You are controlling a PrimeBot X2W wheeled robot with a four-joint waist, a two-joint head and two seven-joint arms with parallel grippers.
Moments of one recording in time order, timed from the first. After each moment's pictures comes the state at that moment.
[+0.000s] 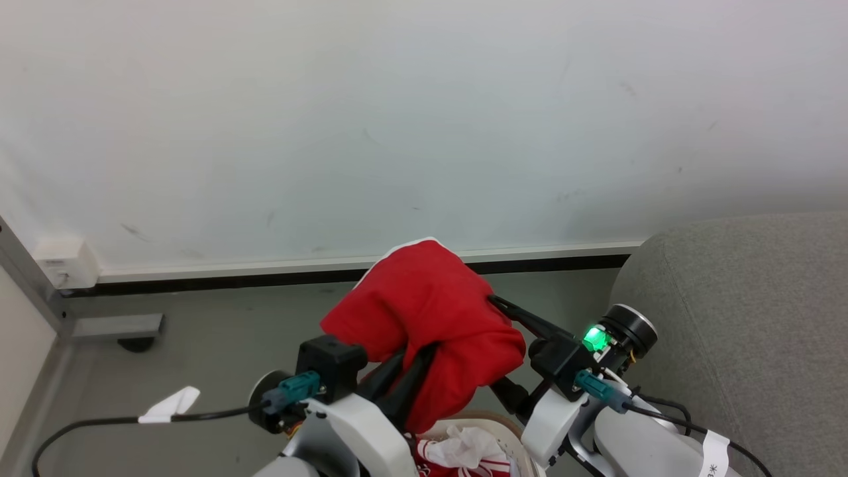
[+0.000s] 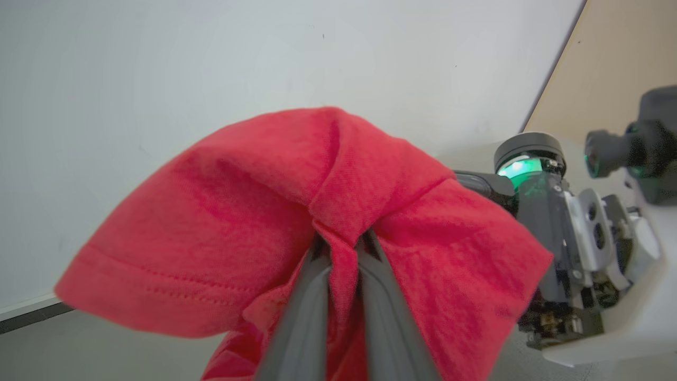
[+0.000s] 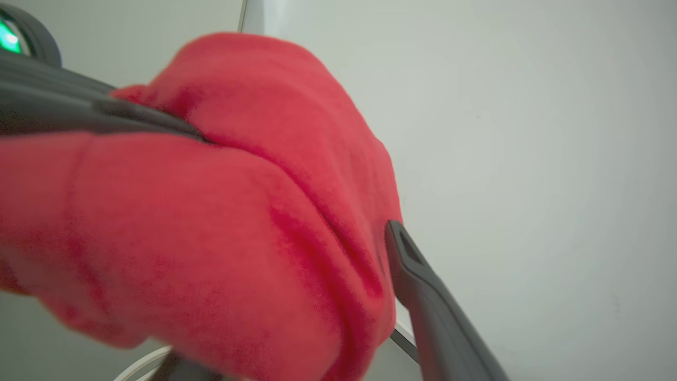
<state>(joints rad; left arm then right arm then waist) -0.38 0.37 -0.79 -0.03 -0.64 0.19 0.01 -0.60 -0.10 0.80 0.60 0.24 0.13 -0.26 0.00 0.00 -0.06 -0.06</state>
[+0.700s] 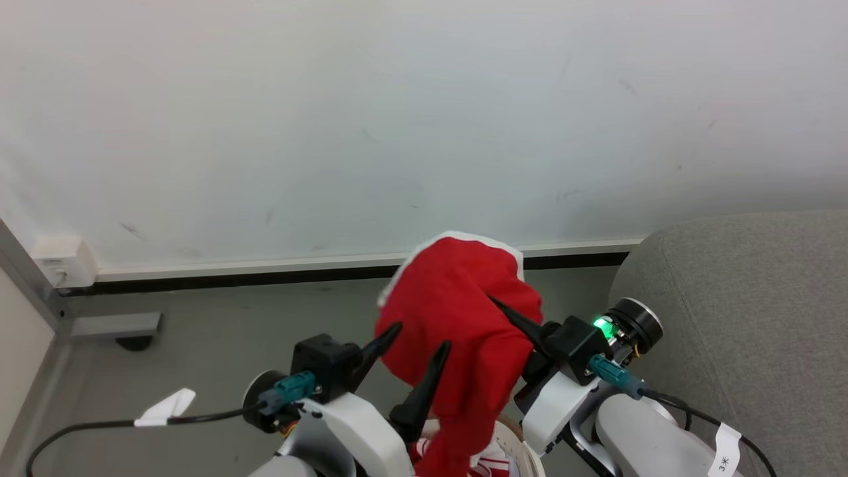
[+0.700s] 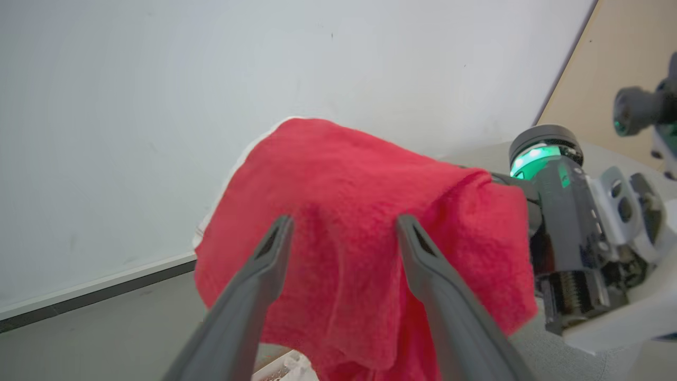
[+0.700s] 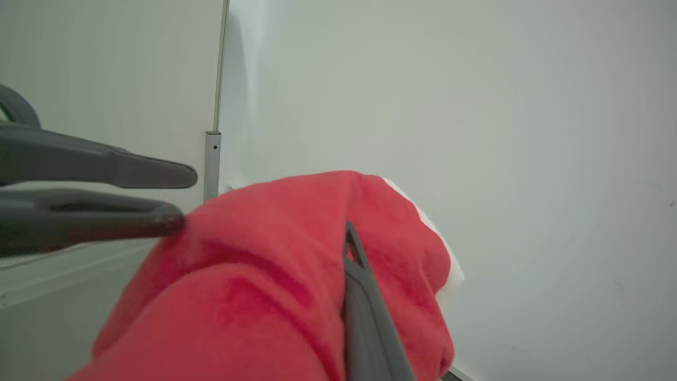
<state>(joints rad) -0.39 0.37 -0.79 -0.02 -0.64 0.20 0.00 -0.60 -0.07 0.74 0.59 0.30 0.13 -0.26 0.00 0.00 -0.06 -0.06</state>
